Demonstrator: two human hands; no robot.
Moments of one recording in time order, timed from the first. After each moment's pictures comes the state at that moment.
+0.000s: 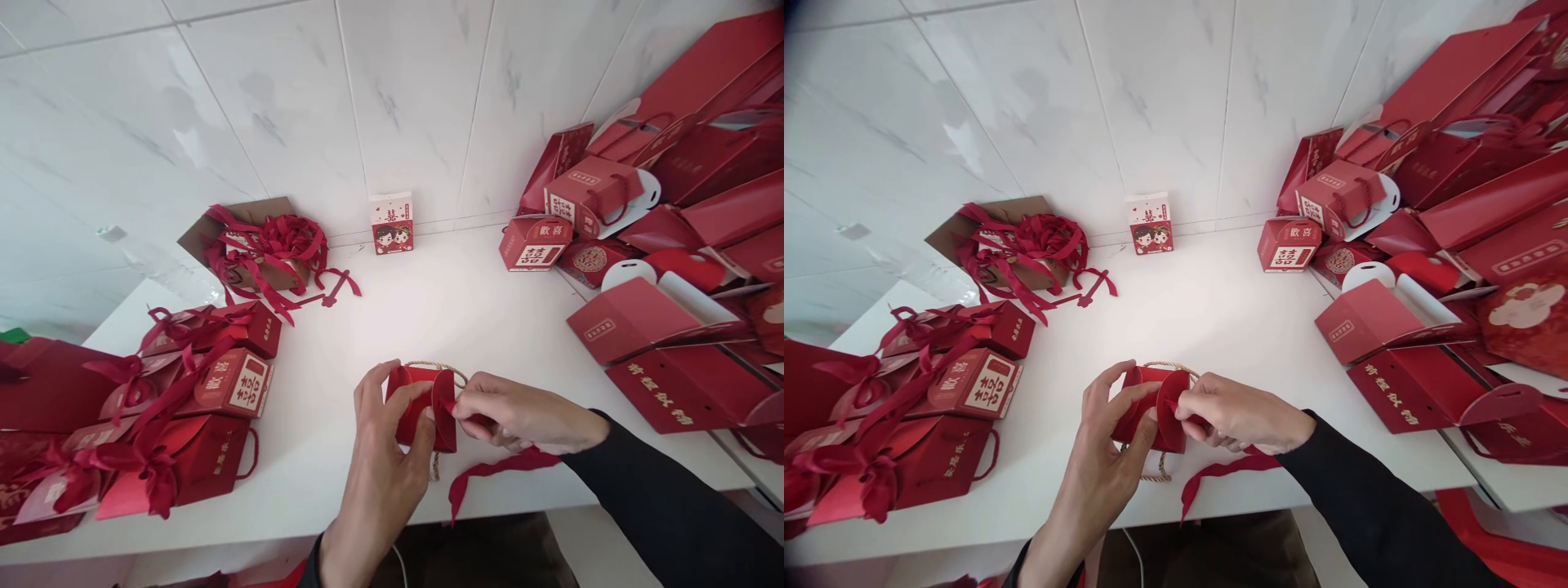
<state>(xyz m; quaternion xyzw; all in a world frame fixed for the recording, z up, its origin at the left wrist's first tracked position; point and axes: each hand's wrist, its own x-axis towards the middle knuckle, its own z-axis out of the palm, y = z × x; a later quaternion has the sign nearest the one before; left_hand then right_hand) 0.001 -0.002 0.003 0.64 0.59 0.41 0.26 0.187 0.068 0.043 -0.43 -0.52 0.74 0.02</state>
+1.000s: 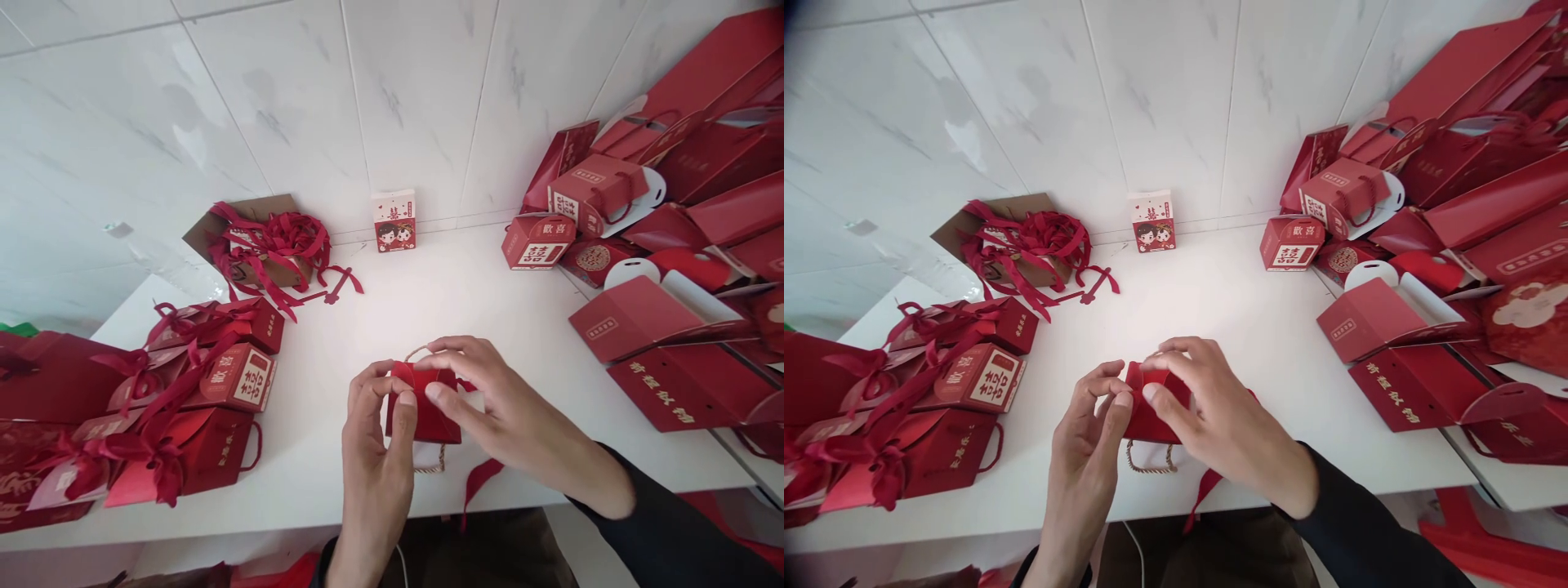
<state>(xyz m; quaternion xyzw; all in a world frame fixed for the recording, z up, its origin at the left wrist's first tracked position) 0.002 -0.007 0.015 0.50 0.58 0.53 0.35 0.170 0.039 0.051 -0.46 -0.73 0.43 0.26</state>
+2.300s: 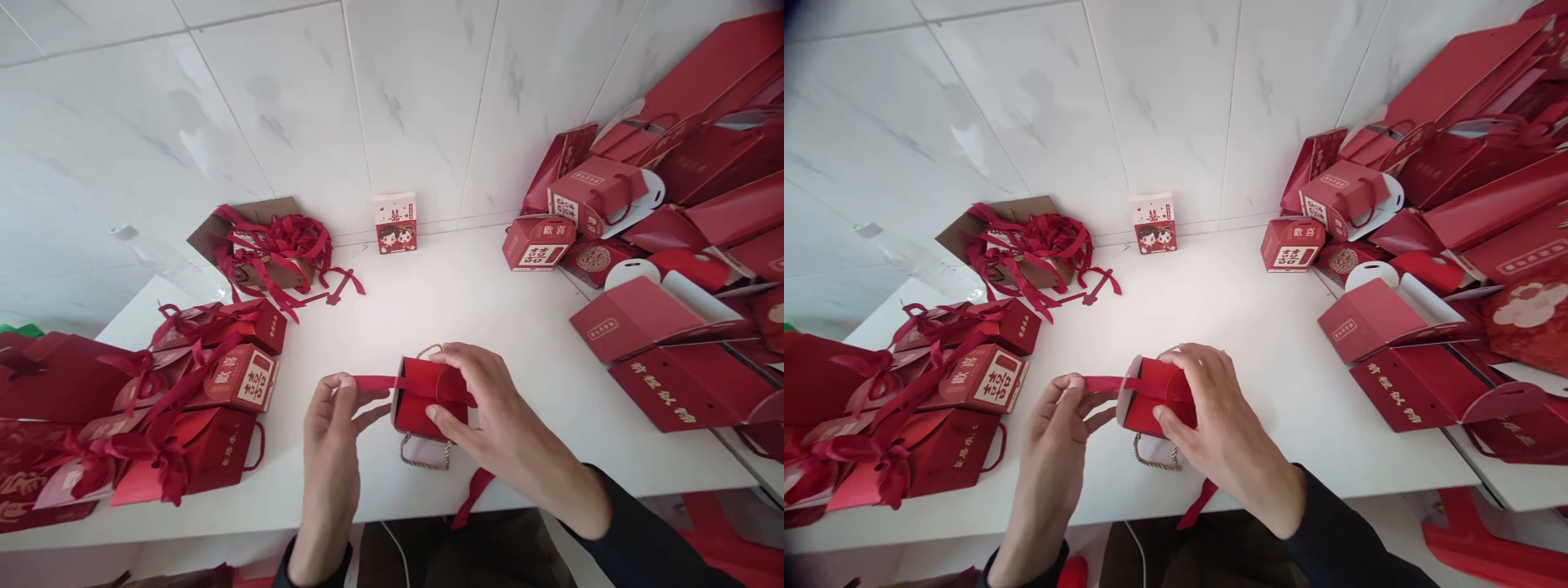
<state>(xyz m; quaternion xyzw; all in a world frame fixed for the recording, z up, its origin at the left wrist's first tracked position) -0.032 0.008 0.003 0.26 0.55 0.63 0.48 0.162 0.028 0.013 -0.48 -0.78 0.26 0.31</state>
